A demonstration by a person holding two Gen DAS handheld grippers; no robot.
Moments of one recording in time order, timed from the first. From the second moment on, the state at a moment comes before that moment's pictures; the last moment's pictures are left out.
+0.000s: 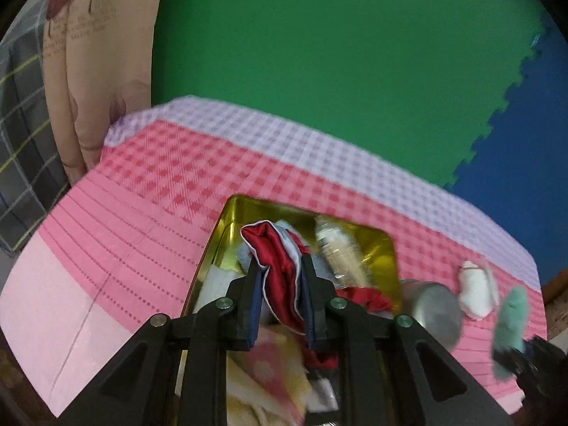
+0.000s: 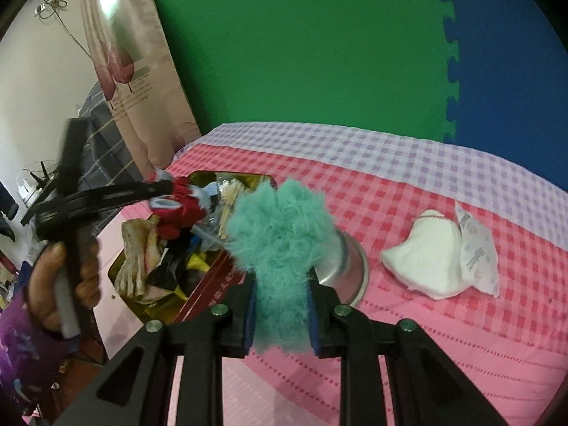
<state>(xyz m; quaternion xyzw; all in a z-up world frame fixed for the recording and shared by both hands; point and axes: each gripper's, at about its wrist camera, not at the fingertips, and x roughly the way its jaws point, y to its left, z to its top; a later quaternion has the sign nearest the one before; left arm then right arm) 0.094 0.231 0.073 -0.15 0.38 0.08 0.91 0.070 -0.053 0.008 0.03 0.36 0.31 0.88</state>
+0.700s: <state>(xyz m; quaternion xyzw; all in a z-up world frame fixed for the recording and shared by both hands) -0.031 0.215 0.126 -0.14 0.30 0.19 0.92 0.061 0.059 0.010 0.05 0.40 0.41 0.82</state>
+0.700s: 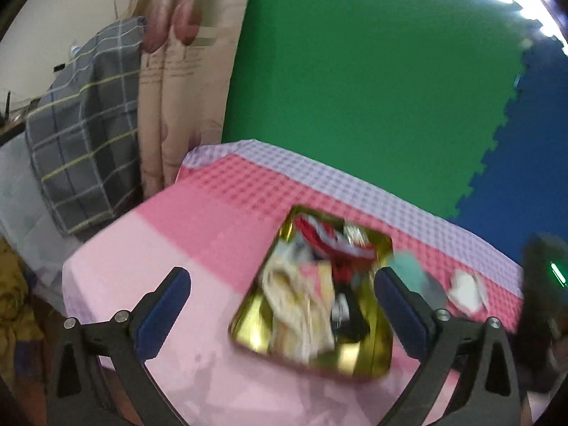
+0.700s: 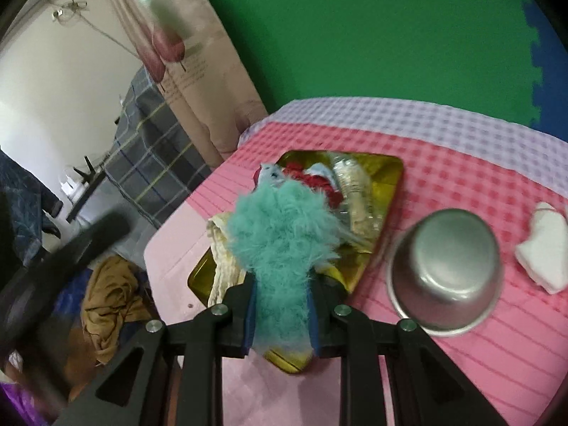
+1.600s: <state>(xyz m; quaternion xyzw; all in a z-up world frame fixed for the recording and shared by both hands) -0.063 0.204 0.069 -0.08 0.36 0.22 0.91 0.076 0.097 -0.028 0.02 0.44 0.33 0.83</state>
